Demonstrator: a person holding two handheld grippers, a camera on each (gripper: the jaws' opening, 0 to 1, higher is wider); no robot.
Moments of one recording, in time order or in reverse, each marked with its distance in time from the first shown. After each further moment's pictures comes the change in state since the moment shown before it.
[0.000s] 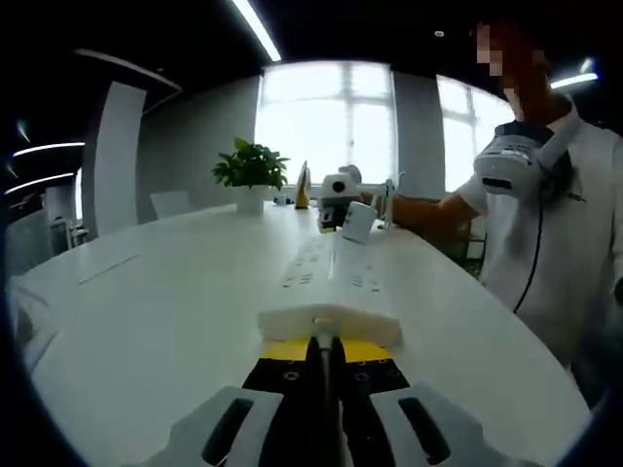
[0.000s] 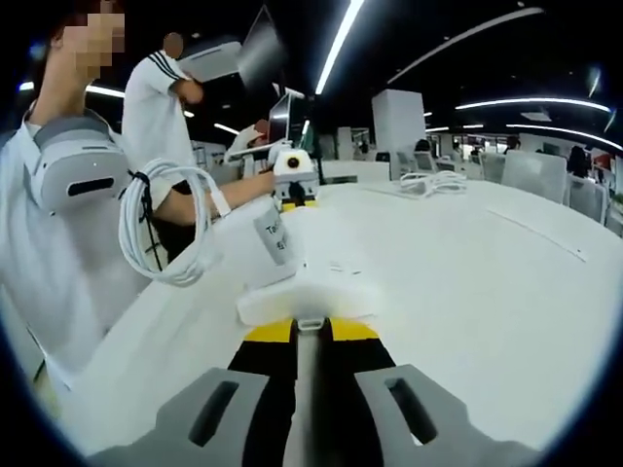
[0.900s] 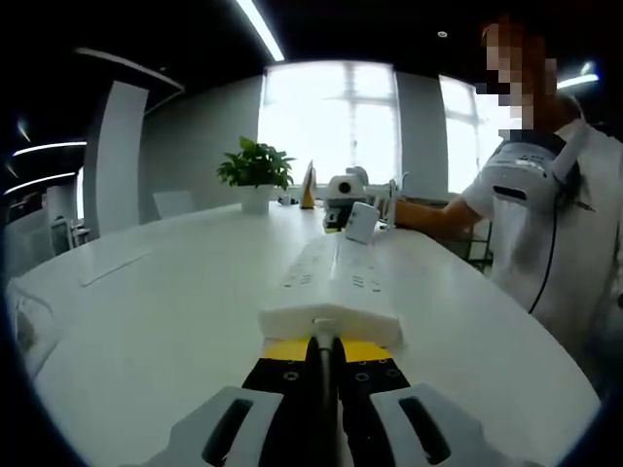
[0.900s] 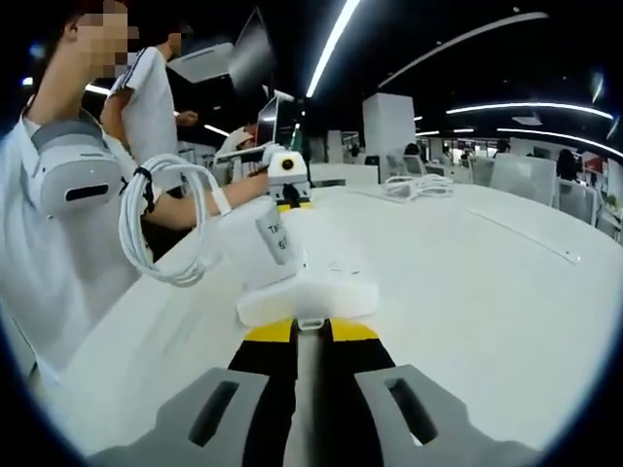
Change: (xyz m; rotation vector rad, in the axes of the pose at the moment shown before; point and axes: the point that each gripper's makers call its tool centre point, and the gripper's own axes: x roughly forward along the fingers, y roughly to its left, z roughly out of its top) left arm 0.007 0.018 0.003 -0.004 0.000 0.004; right arm -0.001 -0.028 0.001 0.006 -0.025 -0.033
